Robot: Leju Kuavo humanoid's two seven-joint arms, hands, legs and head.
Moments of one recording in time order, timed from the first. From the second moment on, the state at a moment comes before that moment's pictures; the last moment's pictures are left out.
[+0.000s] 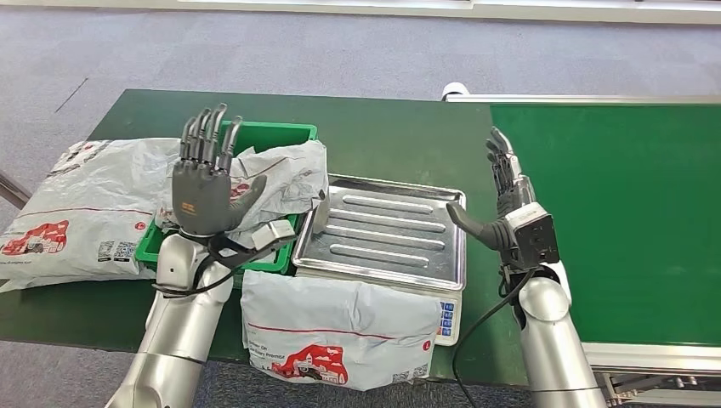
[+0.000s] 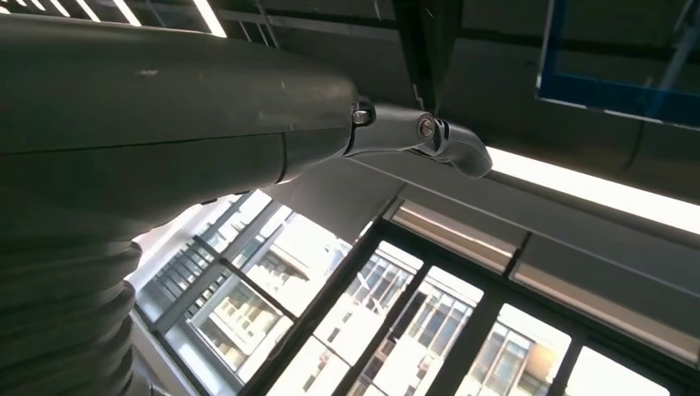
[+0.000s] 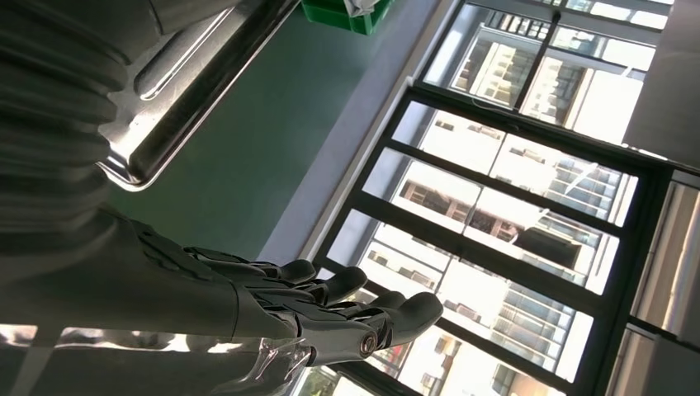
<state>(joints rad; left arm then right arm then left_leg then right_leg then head) -0.48 -0.18 0.07 -1.13 -1.22 0.69 -0.50 -0.34 0.05 0.08 -1.32 0.31 0.05 -0.56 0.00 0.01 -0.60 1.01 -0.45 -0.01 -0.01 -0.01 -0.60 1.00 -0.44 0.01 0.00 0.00</state>
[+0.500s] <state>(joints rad) -0.45 -0.10 -0.21 -1.20 -0.09 -0.43 -0.70 -0.38 0.05 0.09 -1.30 0.31 0.07 -0.57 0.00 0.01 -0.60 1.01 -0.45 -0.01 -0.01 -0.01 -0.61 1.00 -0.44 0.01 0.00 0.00</state>
